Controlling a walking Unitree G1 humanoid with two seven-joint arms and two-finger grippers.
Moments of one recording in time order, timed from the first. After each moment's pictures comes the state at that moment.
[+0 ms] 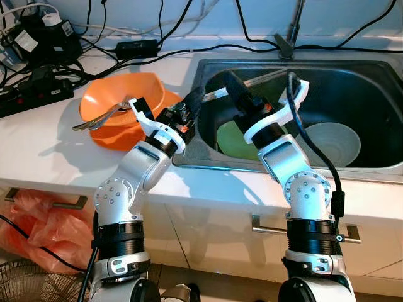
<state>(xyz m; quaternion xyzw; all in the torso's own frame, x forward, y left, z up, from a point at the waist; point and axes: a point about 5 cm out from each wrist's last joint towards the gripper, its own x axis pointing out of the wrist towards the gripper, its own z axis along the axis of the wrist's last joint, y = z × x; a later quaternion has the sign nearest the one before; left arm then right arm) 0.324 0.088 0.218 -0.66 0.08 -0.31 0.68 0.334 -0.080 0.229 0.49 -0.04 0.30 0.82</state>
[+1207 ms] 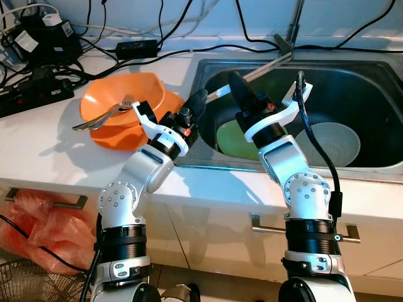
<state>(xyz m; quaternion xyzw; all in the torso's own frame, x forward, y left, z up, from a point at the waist) 0.322 0.080 0.212 -0.65 0.10 -0.30 0.69 0.336 -0.081 0.228 0.52 -0.06 0.30 0.80</state>
